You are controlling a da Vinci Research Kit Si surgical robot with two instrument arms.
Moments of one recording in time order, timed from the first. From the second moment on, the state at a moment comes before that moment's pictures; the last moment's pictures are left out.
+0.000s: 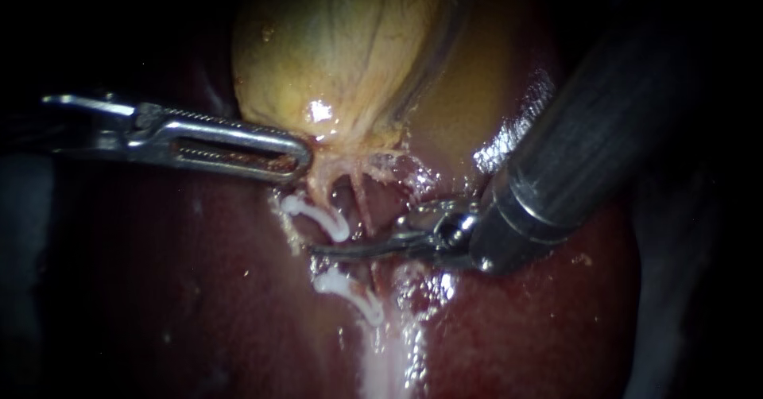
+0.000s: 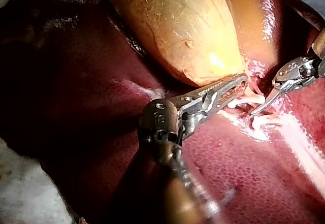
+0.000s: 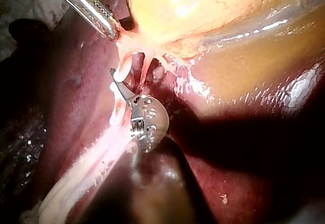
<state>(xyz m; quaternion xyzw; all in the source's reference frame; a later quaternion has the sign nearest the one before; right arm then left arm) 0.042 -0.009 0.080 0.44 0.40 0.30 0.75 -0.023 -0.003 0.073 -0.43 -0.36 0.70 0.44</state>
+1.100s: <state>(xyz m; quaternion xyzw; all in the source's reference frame) 0.042 -0.011 0.079 0.36 0.45 0.24 0.78 -0.023 -0.003 0.073 -0.43 -0.36 0.70 0.44</state>
